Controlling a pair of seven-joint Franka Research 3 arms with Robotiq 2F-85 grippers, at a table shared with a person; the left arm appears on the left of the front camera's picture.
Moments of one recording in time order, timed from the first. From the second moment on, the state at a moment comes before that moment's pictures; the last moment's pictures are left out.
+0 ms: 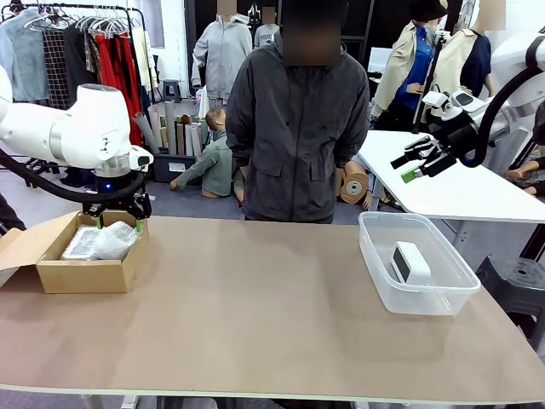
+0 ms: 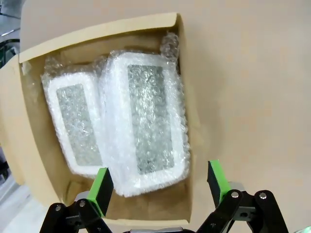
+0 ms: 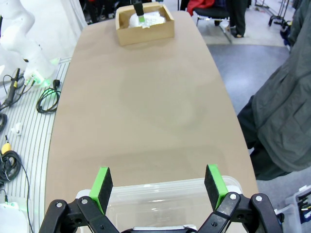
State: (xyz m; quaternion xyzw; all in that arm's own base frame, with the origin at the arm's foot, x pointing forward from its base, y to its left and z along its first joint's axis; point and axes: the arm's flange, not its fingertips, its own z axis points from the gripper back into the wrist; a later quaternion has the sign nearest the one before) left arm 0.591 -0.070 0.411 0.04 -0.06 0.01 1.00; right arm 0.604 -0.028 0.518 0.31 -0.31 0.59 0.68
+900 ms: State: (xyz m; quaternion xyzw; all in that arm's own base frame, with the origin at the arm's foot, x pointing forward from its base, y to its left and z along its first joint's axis) left arm 0.579 -0.076 0.418 0.04 -0.05 0.01 1.00; right arm 0.604 -0.028 0.518 0.31 -0.31 0.59 0.68
